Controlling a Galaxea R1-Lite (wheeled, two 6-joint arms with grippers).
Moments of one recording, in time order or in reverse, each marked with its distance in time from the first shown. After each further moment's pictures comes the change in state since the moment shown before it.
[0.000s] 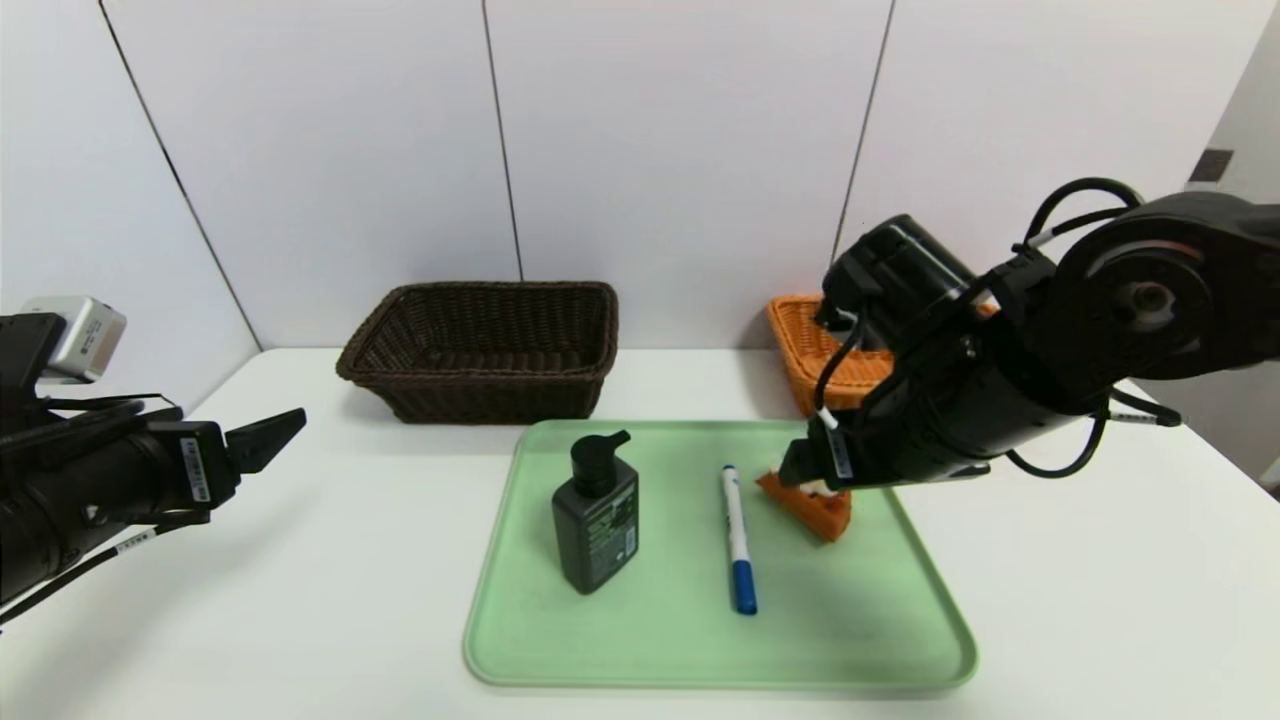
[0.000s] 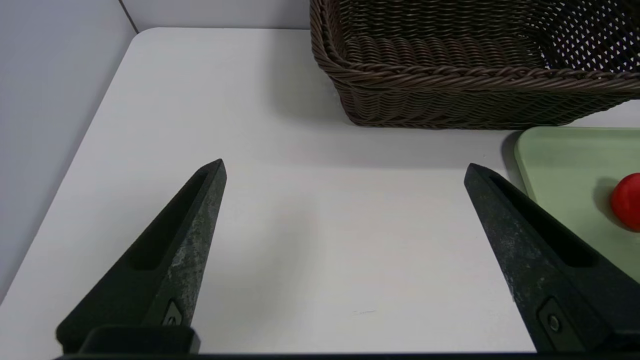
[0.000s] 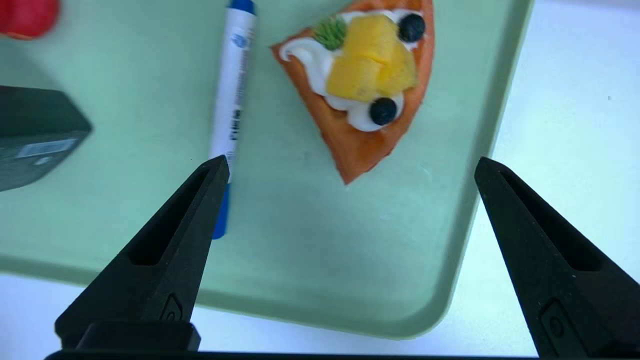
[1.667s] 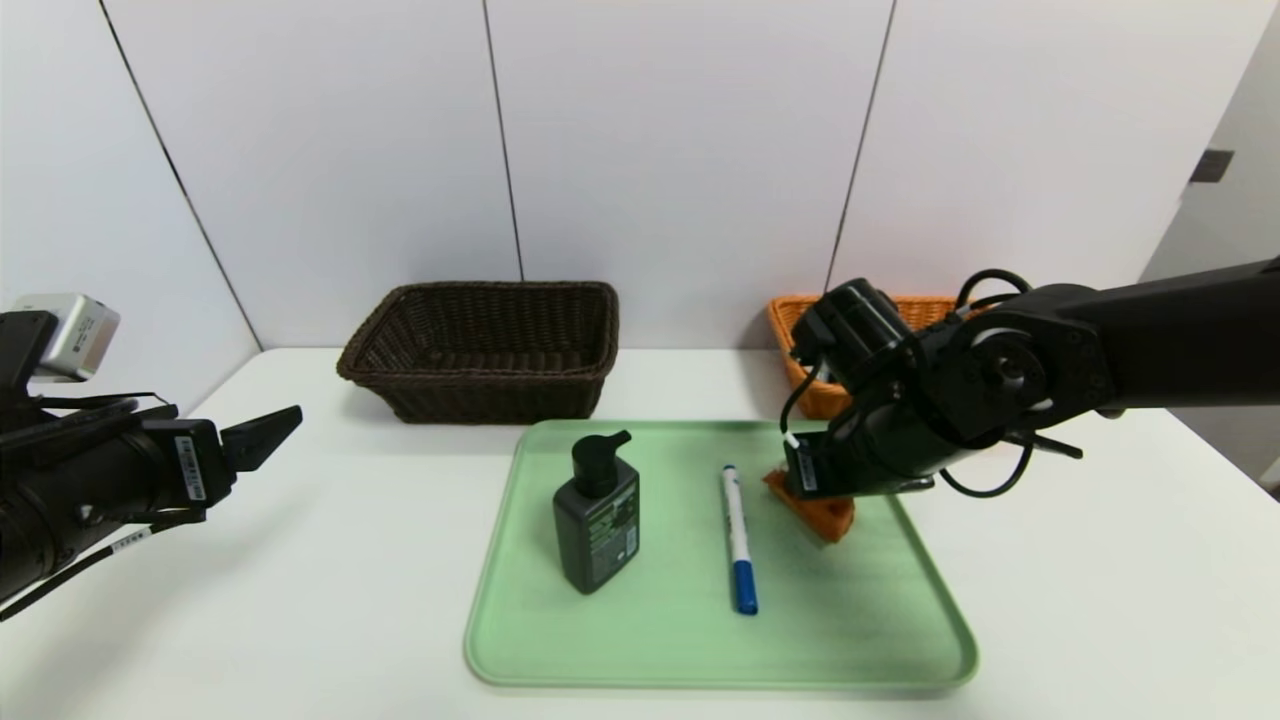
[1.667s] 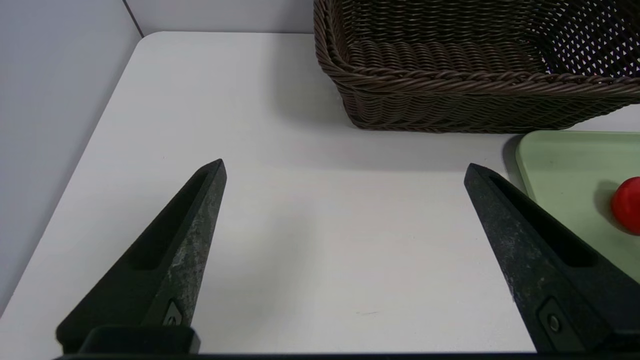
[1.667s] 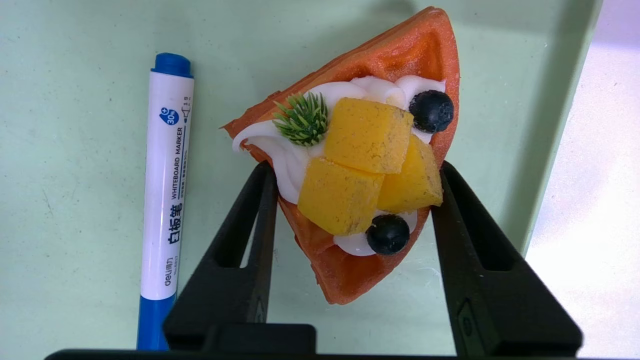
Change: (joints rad) left arm 0.001 -0.007 -0.001 0.000 0.000 0.002; right arm -0.070 0.125 0.096 -0.234 0.010 -0.041
